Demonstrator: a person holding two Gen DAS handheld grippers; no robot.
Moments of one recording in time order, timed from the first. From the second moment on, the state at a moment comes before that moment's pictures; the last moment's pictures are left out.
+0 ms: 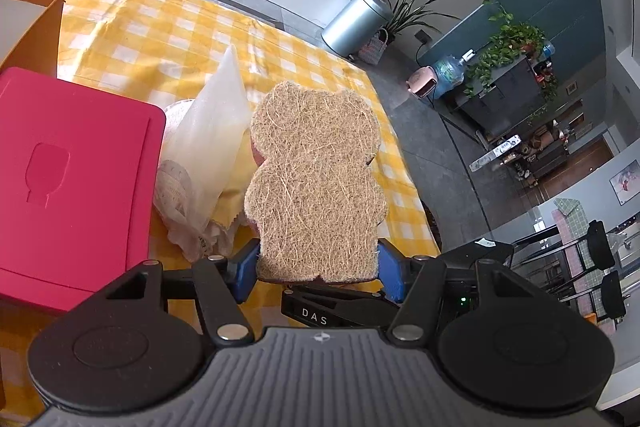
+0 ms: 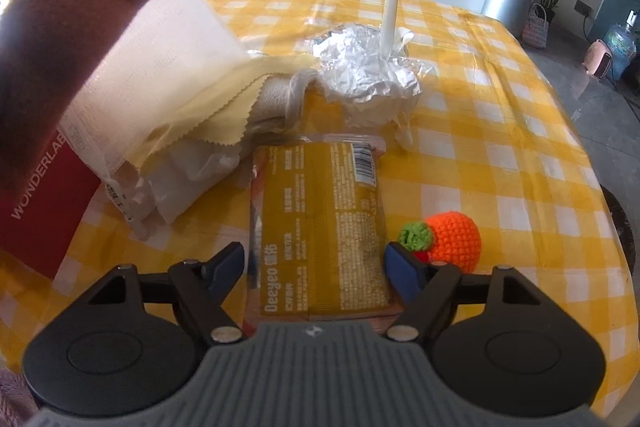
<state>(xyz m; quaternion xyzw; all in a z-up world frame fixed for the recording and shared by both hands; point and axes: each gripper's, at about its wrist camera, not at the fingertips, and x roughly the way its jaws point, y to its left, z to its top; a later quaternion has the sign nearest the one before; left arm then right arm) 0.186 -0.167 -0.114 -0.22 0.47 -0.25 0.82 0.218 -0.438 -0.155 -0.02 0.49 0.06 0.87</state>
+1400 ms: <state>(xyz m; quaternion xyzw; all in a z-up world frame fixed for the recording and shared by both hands) 0.115 -0.089 -0.033 -0.14 0.41 -0.22 0.88 0.148 -0.376 0.012 0.02 0.42 0.06 0.91</state>
